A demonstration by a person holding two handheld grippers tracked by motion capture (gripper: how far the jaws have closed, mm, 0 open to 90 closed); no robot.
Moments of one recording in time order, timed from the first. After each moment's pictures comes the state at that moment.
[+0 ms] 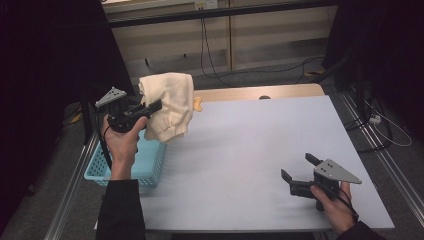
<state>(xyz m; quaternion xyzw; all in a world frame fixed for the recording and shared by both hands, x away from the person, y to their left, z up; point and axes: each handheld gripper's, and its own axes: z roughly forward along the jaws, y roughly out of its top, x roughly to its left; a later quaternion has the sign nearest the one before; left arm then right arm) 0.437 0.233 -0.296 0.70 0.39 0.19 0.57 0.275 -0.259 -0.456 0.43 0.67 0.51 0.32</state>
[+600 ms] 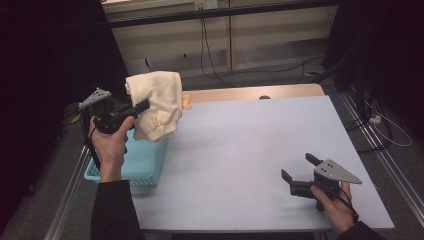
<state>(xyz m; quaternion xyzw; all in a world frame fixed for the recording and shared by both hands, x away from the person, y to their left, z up) 0.433 0.263 -0.291 0.68 0.41 0.20 0.57 0.275 -0.260 -0.456 0.43 0.67 0.51 0.33</state>
